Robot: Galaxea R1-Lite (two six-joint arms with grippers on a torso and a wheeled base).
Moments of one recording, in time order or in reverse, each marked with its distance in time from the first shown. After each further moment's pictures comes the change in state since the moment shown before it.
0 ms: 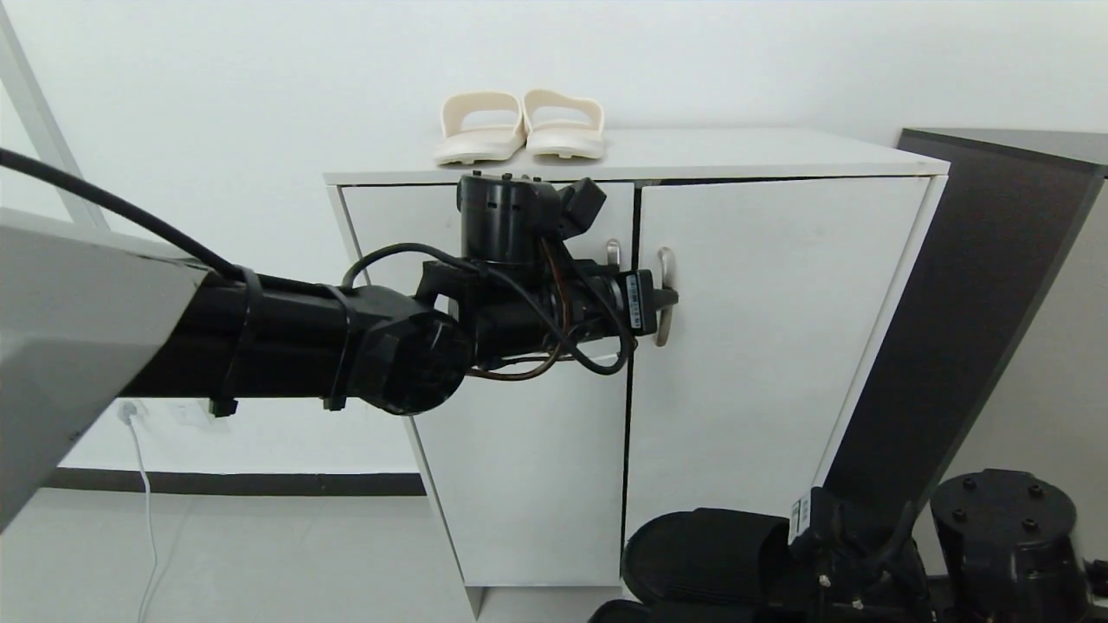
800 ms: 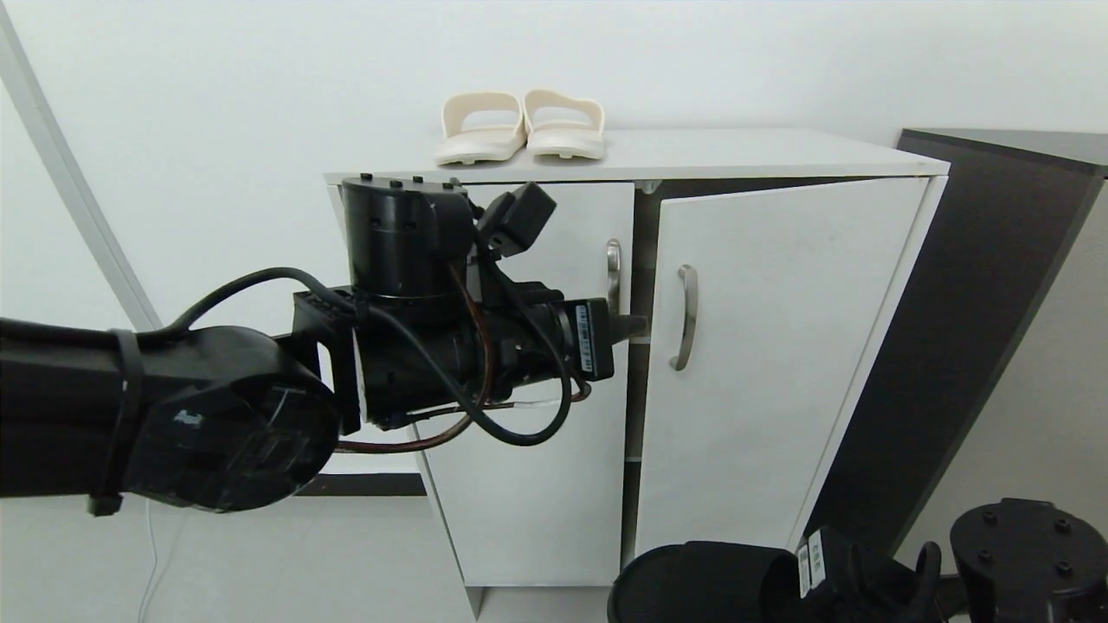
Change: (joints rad) left arm -0.009 -0.243 0.312 -0.075 0.002 -0.006; right arm 0.067 -0.036 0.038 -0.001 0.023 0.001
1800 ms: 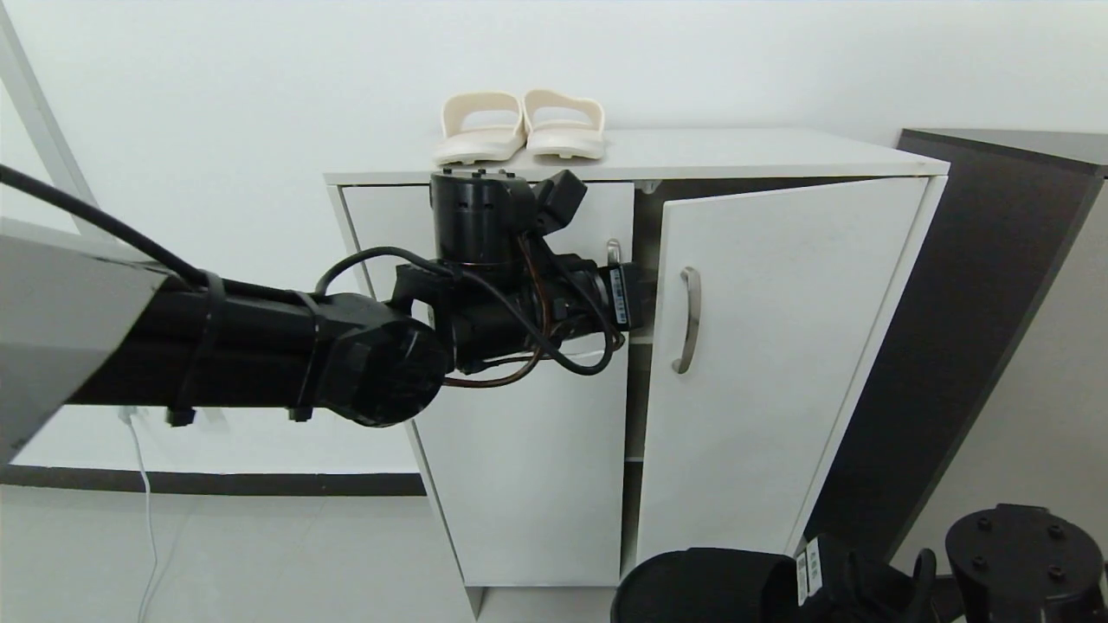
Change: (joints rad) left arm 0.026 0.212 -0.253 -0.010 -0.003 0.000; right arm 0.004 0.008 0.010 0.003 -0.003 -0.004
